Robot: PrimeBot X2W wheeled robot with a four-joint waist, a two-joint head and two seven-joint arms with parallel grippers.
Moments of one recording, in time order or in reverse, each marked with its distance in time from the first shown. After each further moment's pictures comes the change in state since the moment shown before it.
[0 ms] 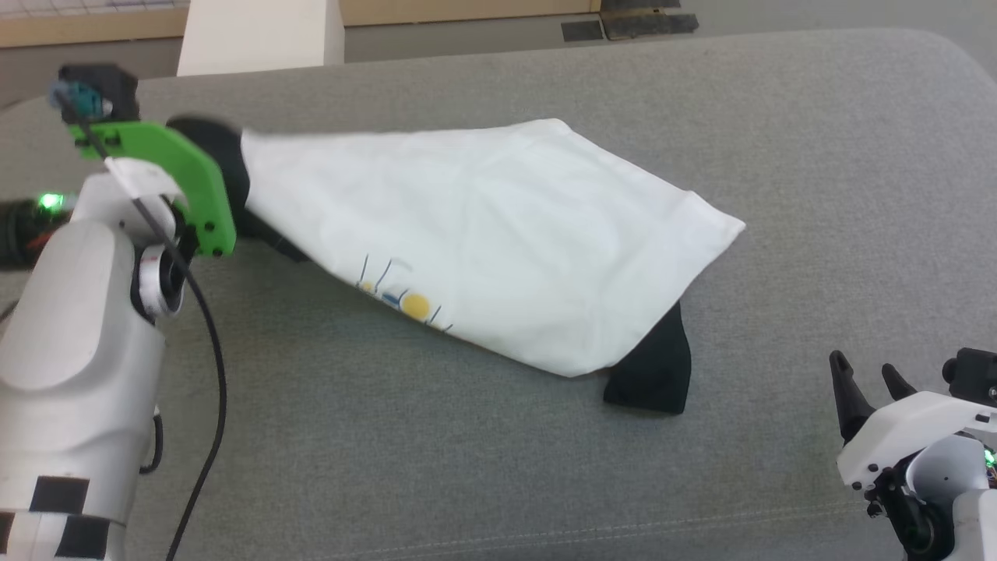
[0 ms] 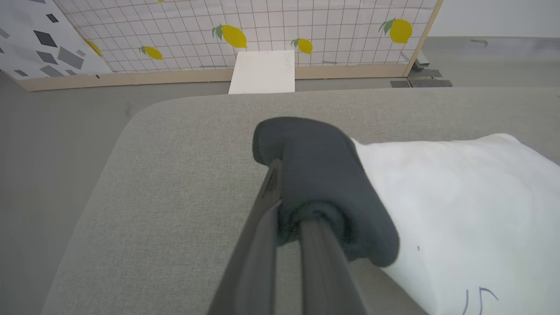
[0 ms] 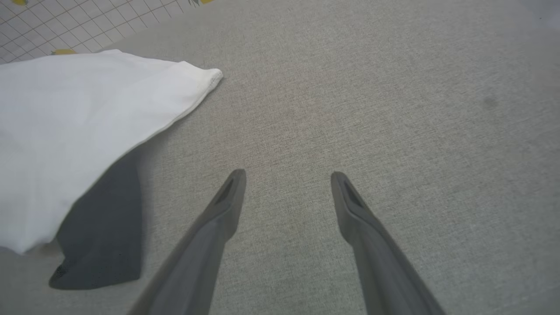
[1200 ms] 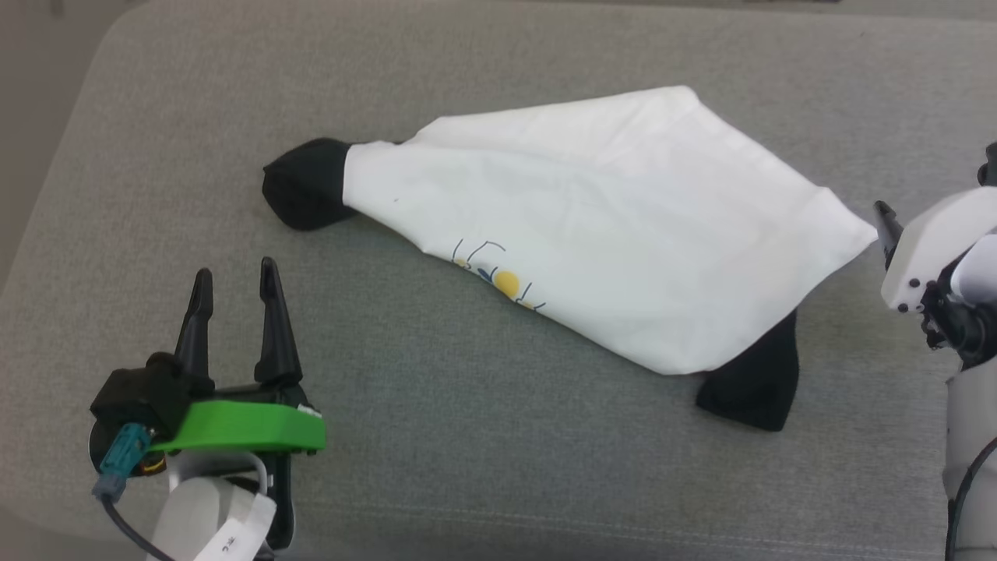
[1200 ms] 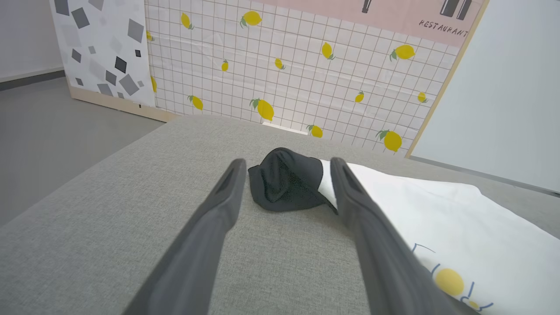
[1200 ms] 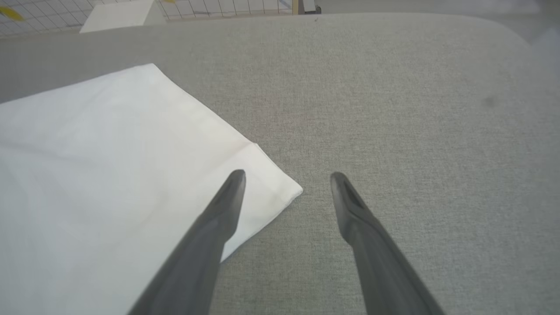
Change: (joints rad) left arm 0.655 -0.296 0.238 -0.510 0.097 -0.077 -0.683; right arm -0.433 -0.090 -0.023 0.151 -0.214 0.000 0.296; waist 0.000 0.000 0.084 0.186
